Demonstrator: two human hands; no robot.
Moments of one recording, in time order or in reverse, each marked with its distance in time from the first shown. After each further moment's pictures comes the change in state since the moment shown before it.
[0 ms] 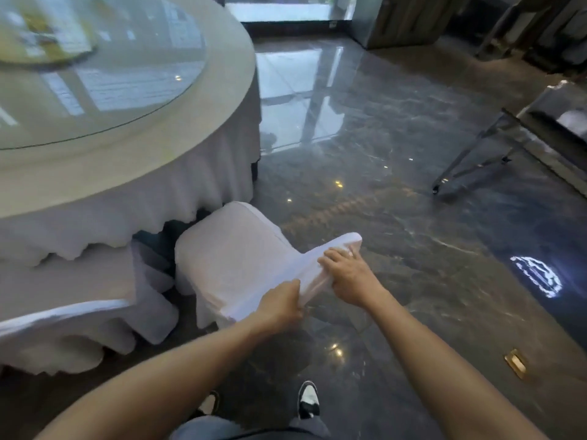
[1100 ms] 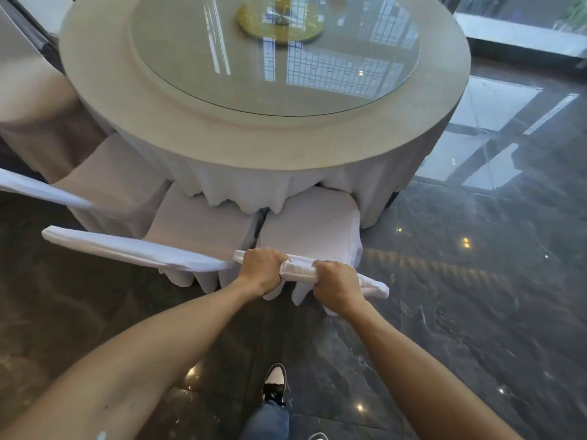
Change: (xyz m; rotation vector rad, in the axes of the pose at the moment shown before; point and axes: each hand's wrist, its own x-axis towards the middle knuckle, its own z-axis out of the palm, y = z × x) left_hand -0.009 -0.206 -0.134 0.142 0.403 -0.537; right_hand 0.211 -0.199 -0.042 0.134 -0.058 -0.371
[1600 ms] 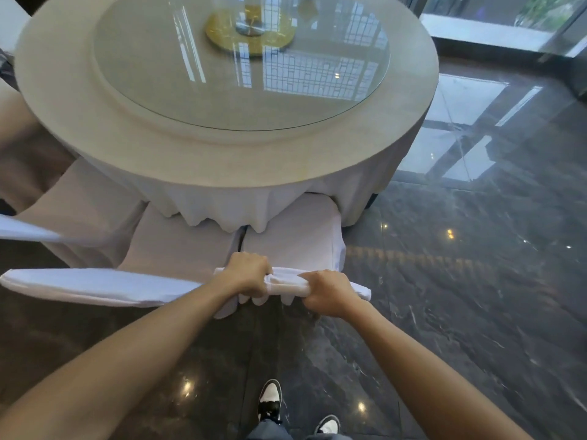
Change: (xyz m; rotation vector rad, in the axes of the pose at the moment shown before) left_hand 0.058 0.003 -0.043 0.190 -0.394 0.101; right_hand 0.030 0.037 -0.025 0.143 -0.185 -0.021
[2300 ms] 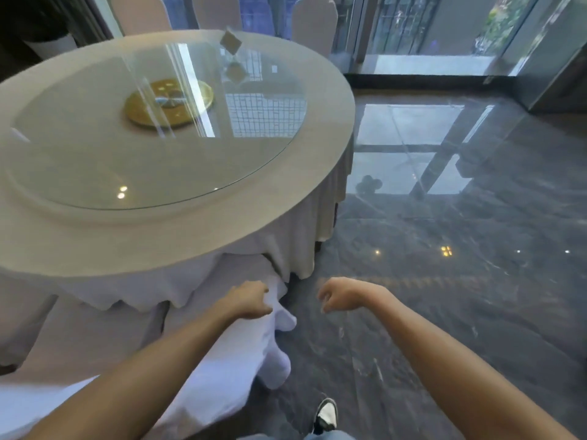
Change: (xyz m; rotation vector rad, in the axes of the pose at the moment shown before) left_hand 0.208 0.243 -0.143 -0.236 -0.048 -0.043; right_hand 0.033 0.339 -0.221 0.061 -0.339 0.117
